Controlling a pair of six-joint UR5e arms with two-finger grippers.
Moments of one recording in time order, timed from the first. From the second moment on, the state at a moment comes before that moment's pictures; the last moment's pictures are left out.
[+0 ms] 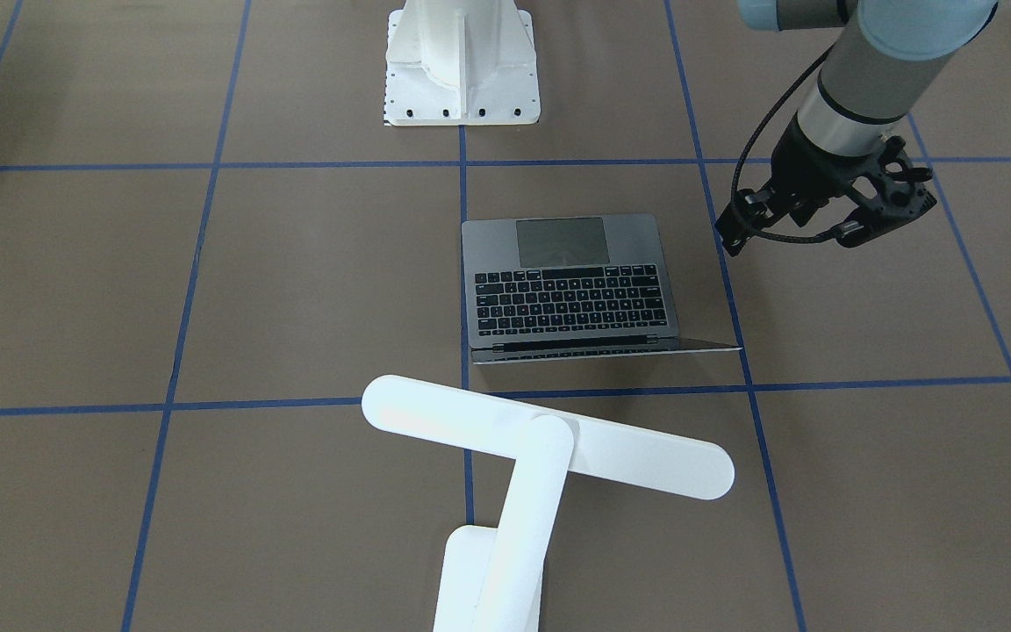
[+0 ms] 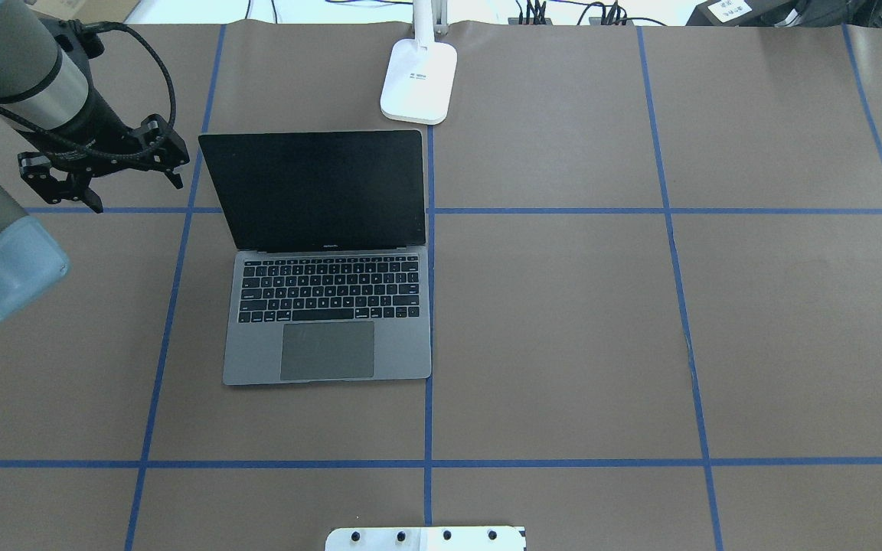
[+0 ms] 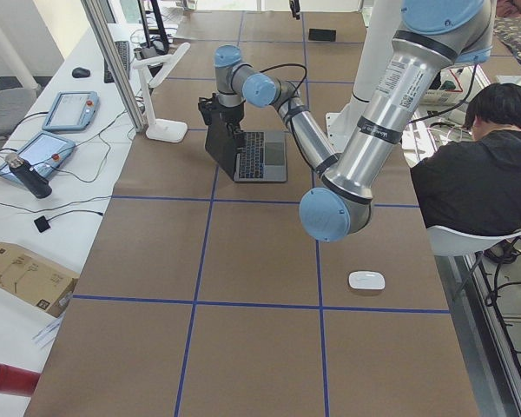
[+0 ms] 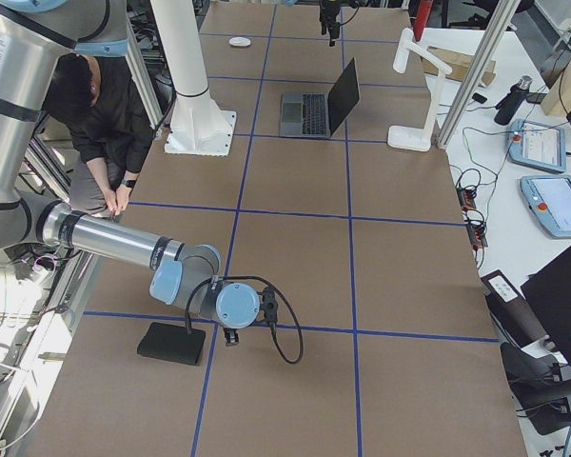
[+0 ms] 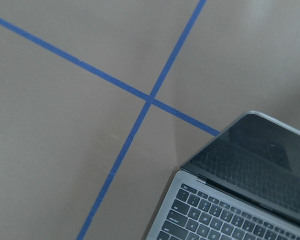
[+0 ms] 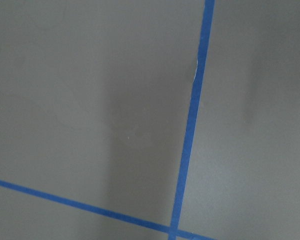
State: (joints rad) left arm -0.94 -2.02 -1.99 -1.23 -2.15 -1.12; right arm 1.52 -2.01 1.70 -1.66 2.63 -0.53
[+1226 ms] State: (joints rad) left arm -0.94 -1.99 -2.00 -1.23 -2.15 -0.97; right arm 1.42 -1.95 1.59 -1.66 2.65 -0.69
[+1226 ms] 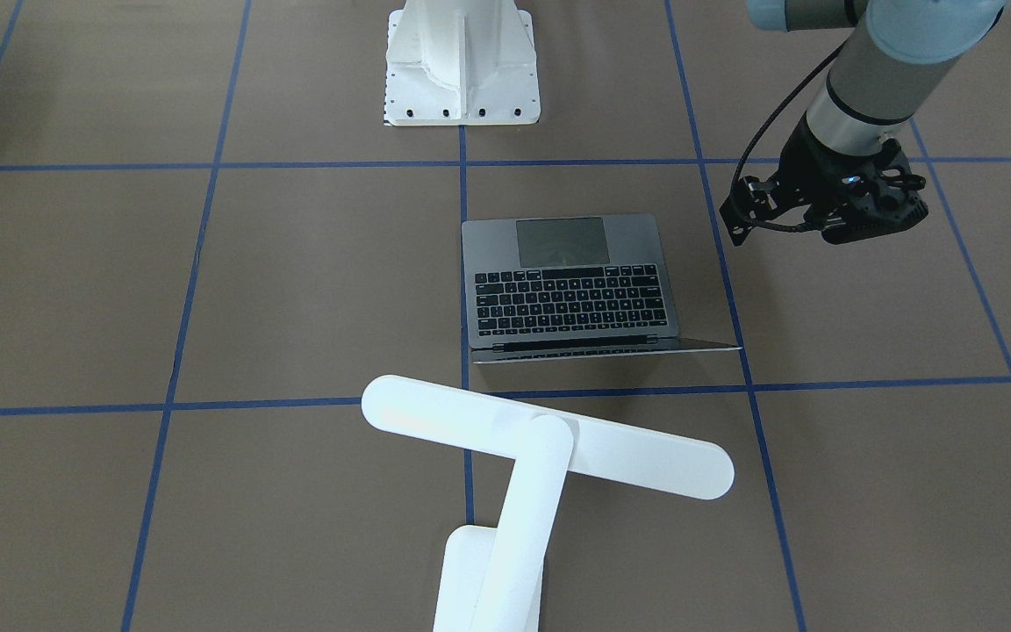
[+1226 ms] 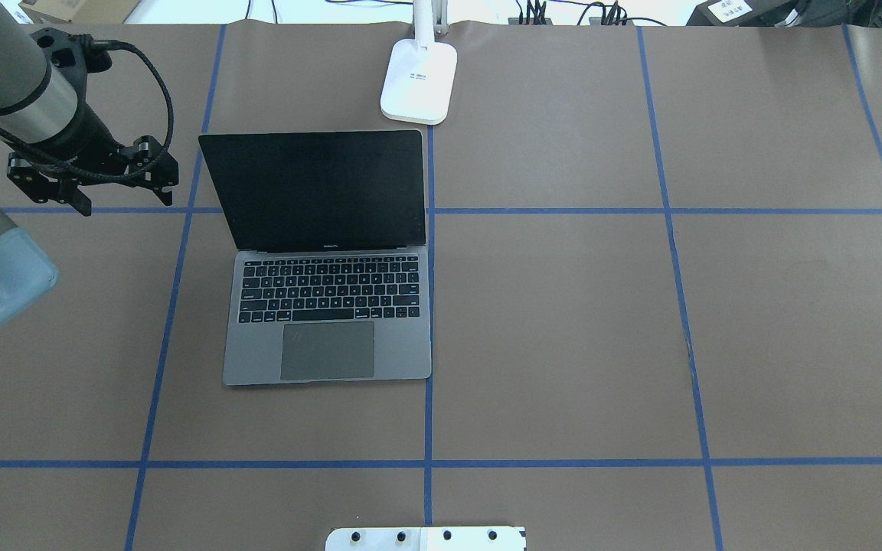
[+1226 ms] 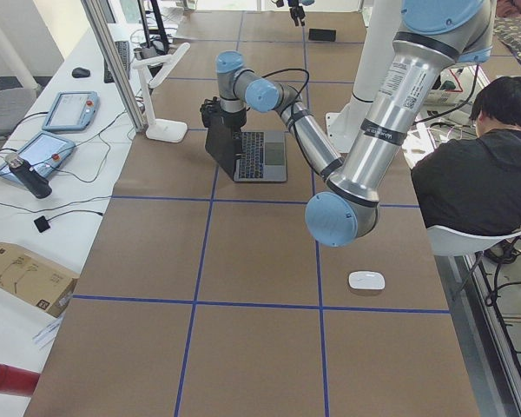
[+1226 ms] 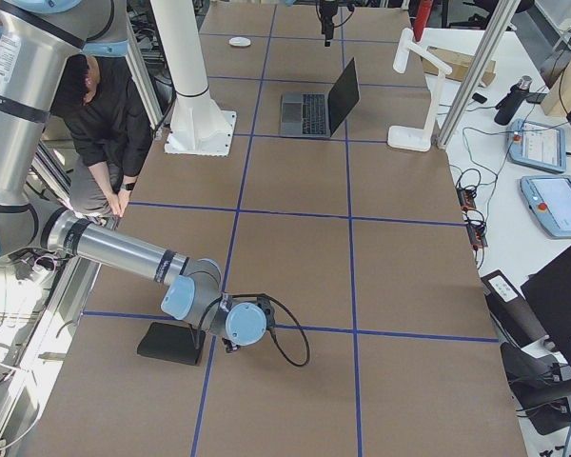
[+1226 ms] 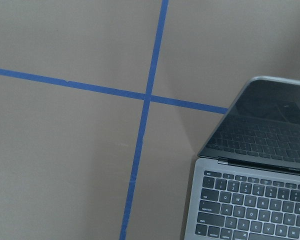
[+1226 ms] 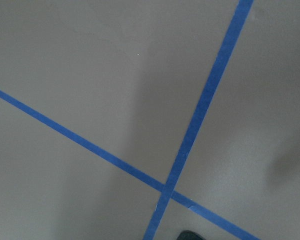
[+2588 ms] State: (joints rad) left arm -0.94 -2.00 -2.01 -1.23 -2.15 -0.97; right arm 1.38 -1.96 1.44 -1.66 2.66 -0.78
